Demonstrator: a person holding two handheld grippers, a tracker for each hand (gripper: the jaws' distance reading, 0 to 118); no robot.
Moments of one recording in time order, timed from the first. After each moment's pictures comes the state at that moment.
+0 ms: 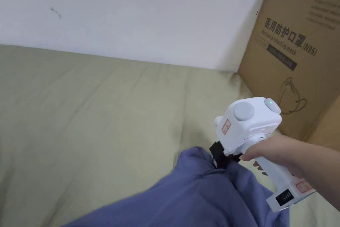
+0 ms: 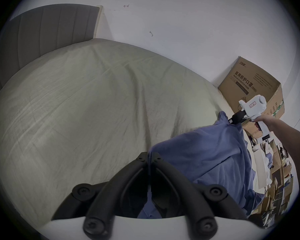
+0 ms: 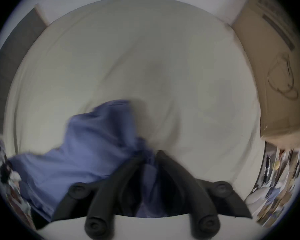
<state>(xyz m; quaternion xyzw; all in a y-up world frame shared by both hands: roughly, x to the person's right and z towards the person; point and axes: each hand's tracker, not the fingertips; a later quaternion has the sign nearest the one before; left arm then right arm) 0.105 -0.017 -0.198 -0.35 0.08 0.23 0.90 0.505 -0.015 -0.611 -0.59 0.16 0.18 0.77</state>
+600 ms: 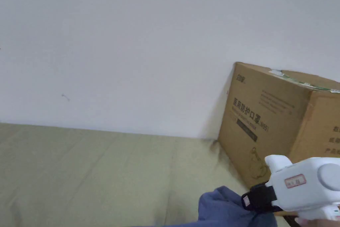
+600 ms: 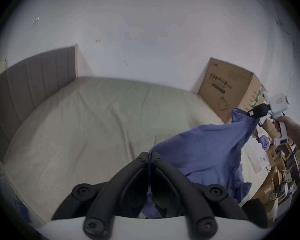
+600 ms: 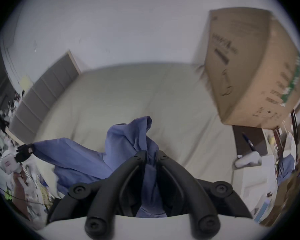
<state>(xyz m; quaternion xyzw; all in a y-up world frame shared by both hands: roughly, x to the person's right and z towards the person) 0.111 0.139 -0.169 -0.28 0.01 0.12 0.95 0.628 0.204 -0.402 -0.41 0.17 0.00 0.90</state>
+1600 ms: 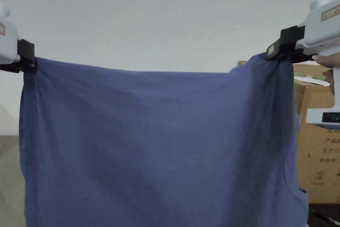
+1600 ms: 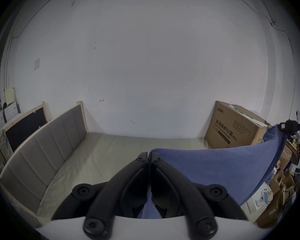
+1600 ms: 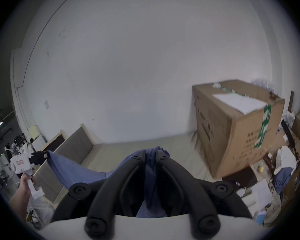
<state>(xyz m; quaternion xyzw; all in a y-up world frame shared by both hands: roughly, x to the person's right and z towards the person) 0.094 0.438 -0.312 -0.18 0.07 0.06 0.98 0.630 0.471 -0.408 -0.18 0.15 -0.10 0.97</state>
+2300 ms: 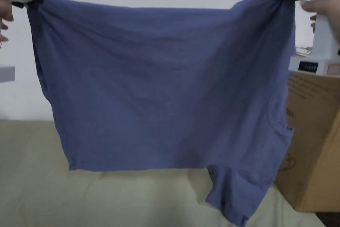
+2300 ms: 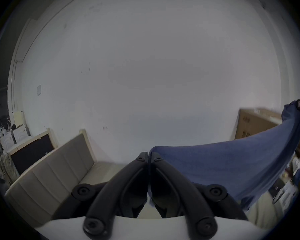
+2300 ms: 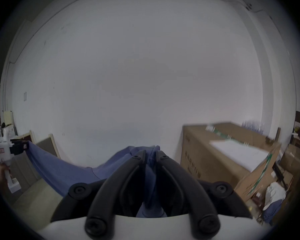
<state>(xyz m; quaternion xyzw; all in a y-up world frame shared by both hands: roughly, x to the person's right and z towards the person) 0.064 0.399 -0.526 -0.13 0.14 -0.03 0.98 0.563 0.435 -0.565 -0.08 0.06 0.00 1.00</state>
